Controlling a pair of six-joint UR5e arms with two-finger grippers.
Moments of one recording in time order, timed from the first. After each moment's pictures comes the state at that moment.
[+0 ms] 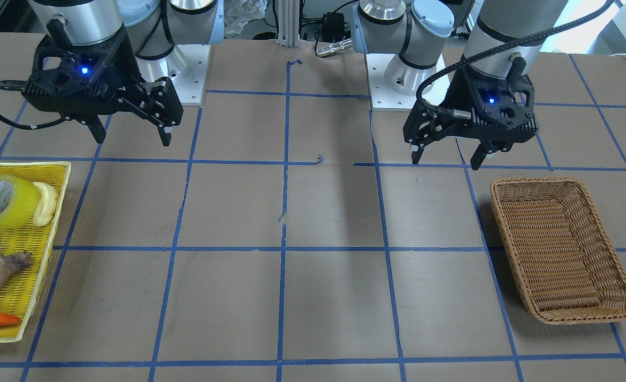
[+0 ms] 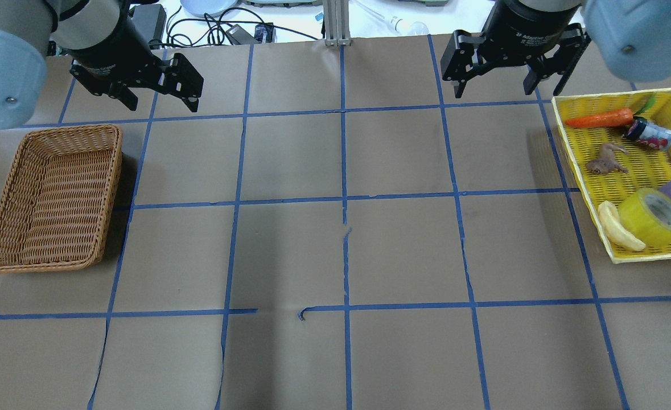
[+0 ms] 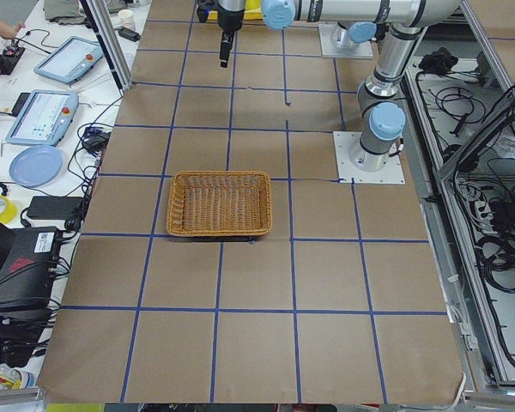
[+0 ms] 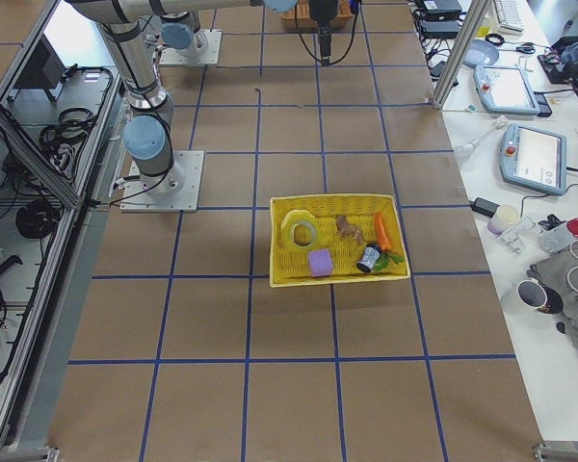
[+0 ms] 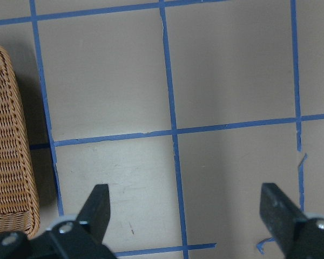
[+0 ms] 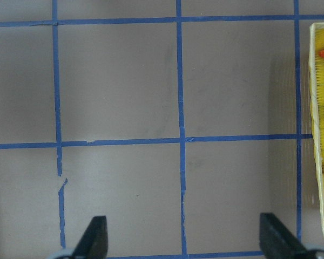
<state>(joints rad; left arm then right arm) -1.56 -1.60 -1.55 -1.40 1.56 0.10 1.64 -1.53 1.47 -1.63 -1.60 0.09</state>
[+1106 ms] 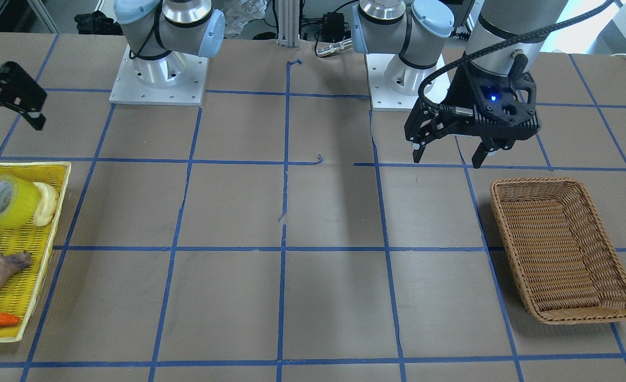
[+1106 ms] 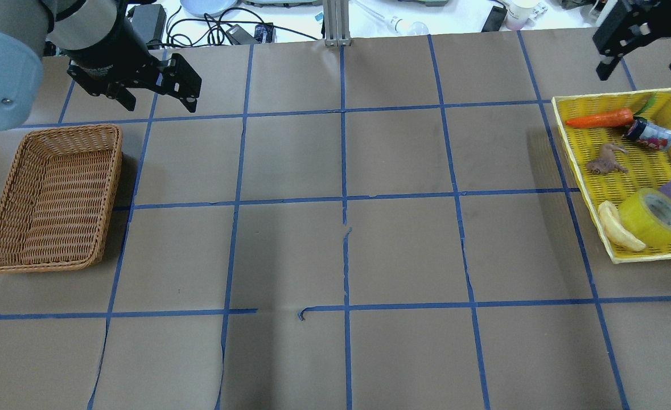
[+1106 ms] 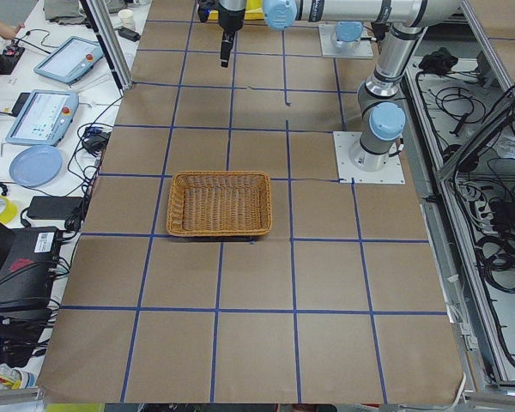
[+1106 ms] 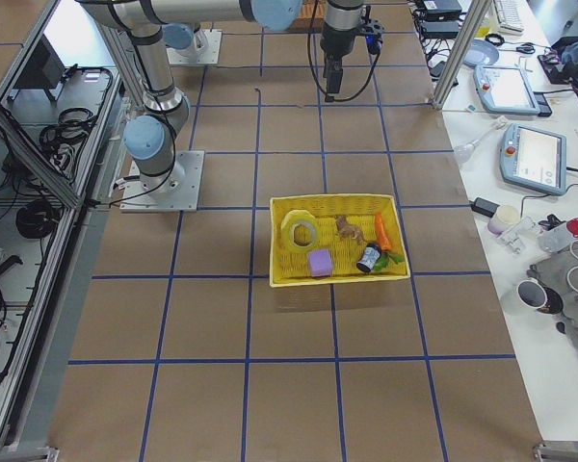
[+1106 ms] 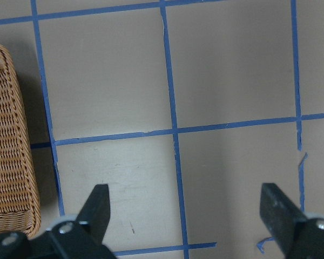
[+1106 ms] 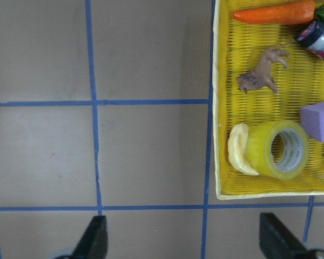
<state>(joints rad) -1.55 -1.59 -1.56 -1.40 1.55 0.10 1.25 -1.47 1.29 -1.32 -1.60 -0.36</state>
